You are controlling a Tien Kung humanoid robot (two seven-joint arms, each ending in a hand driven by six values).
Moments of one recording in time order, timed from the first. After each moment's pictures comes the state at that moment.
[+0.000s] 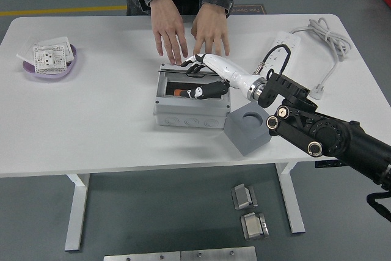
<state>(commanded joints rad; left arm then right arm) 0.05 0.30 -0.33 -0.24 0.09 0.01 0.31 0.83 -0.24 0.51 0.97 -1.45 -0.11 0.15</state>
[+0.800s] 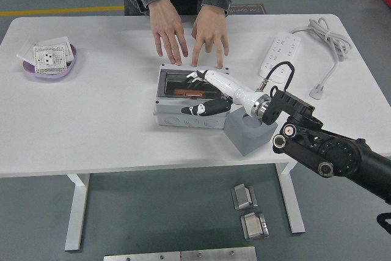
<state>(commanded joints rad) 0.06 0.30 -0.33 -0.24 0.09 0.01 0.31 0.71 -0.29 0.57 1.13 -1.50 -0.10 0.12</state>
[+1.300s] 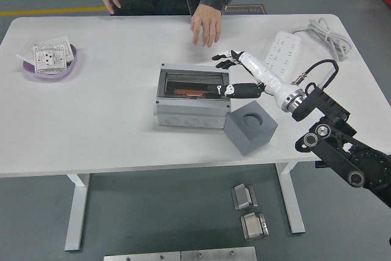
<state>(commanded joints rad) 0.06 0.29 -0.33 -0.24 0.08 0.01 0.31 0.48 -0.35 0.94 1.29 -1.51 -0.08 0.11</state>
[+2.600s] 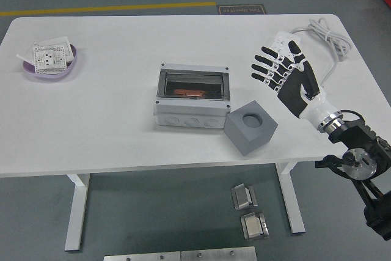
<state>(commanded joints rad) 0.05 0.30 -0.37 -0.24 0.12 0.01 0.31 0.22 -0.34 1.24 1.40 -0.60 0.18 0.02</state>
